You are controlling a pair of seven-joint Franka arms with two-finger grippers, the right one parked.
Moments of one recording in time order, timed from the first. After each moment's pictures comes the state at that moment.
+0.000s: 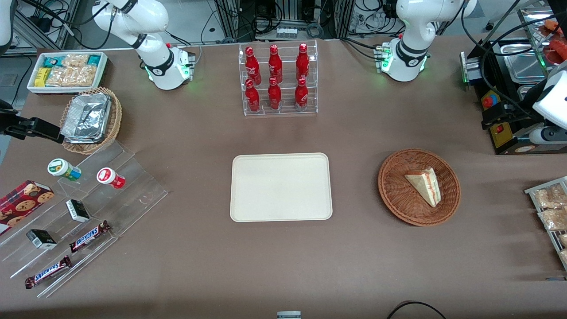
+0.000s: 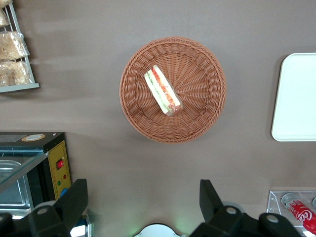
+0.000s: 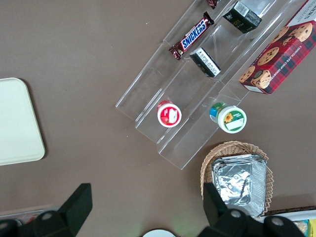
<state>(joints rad) 0.01 0.04 -0.03 -1.51 0.02 1.44 -0.03</state>
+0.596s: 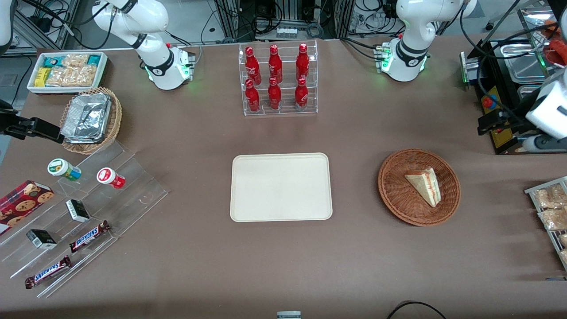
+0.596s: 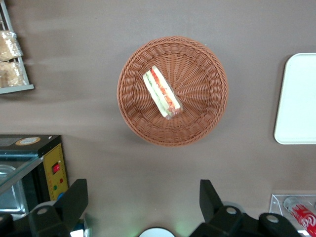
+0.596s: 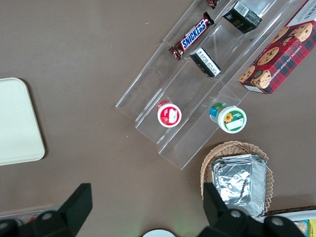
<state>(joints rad) 0.01 0.06 -0.03 -1.58 0.02 1.52 -0.03</state>
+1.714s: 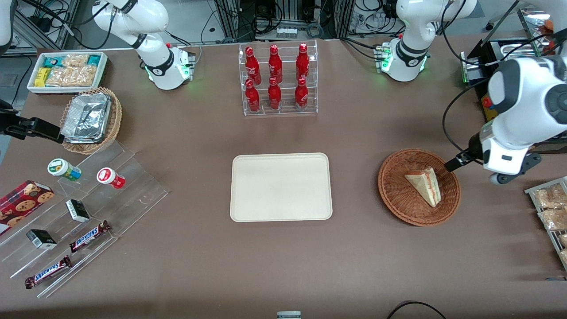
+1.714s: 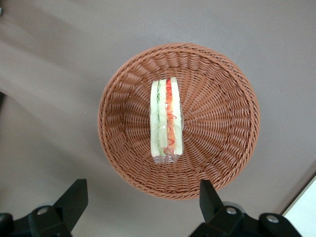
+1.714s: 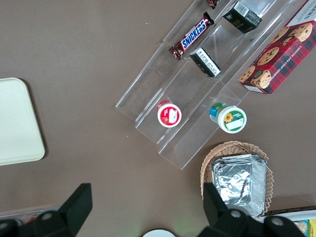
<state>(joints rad) 0.00 0.06 -0.05 -2.01 0.02 1.99 -0.58</state>
